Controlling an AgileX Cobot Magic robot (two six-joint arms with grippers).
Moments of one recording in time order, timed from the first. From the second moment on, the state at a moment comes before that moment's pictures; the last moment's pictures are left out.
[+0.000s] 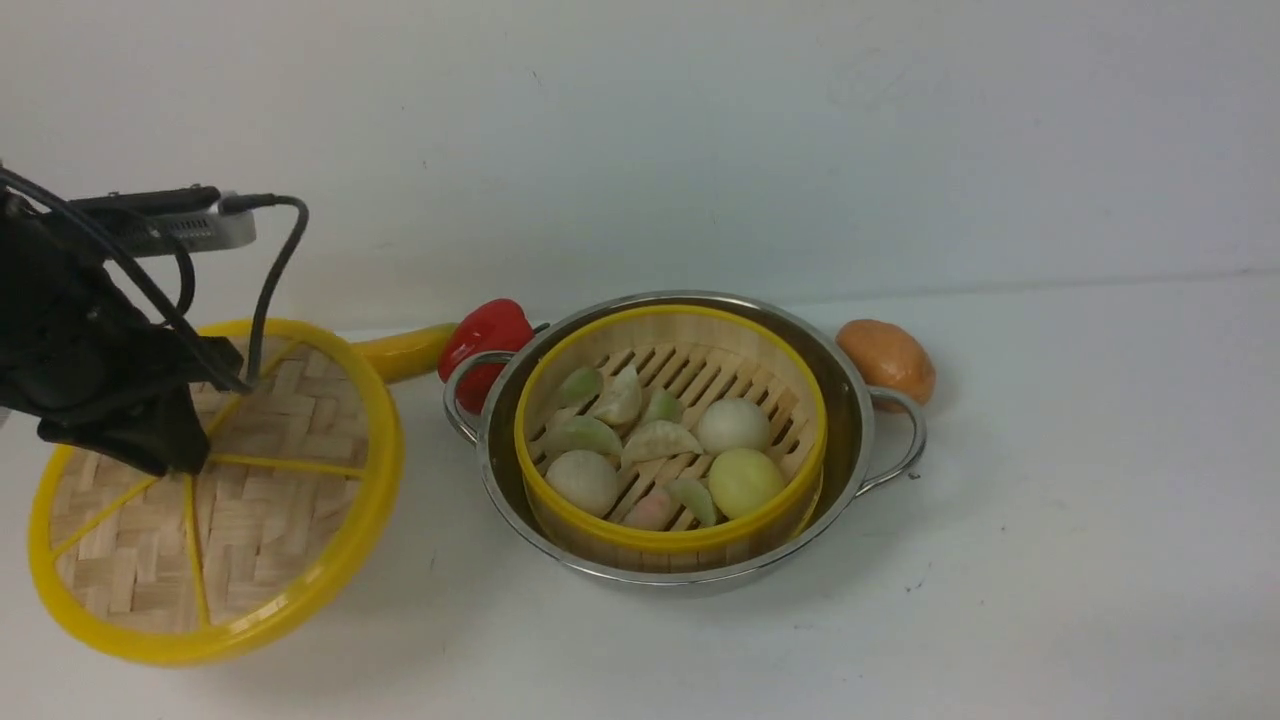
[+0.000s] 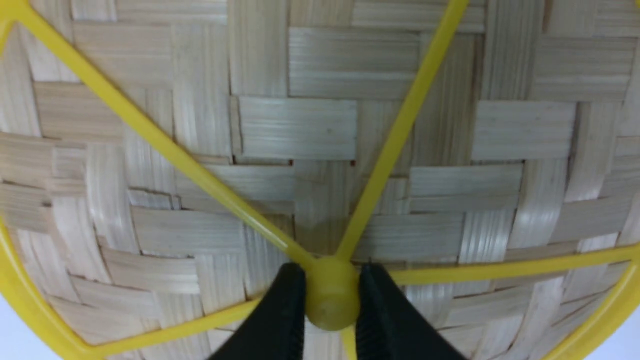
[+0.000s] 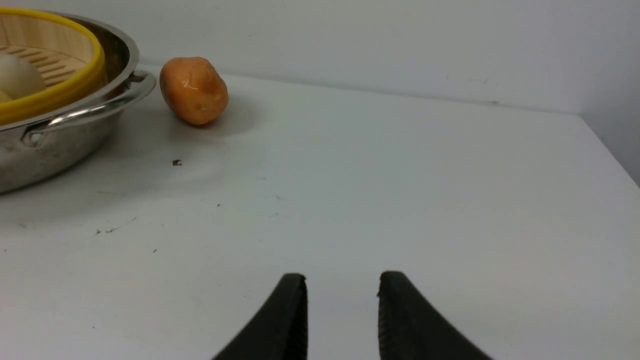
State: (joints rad) right arm 0.02 -0.01 0.02 0.00 0.42 -0.08; left arm 0.12 1.66 -1.42 -0.15 1.23 0.18
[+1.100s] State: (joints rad) right arm 0.02 -0.01 0.02 0.00 0.42 -0.08; left arm -0.32 1.77 -1.76 -0.21 1.25 0.17
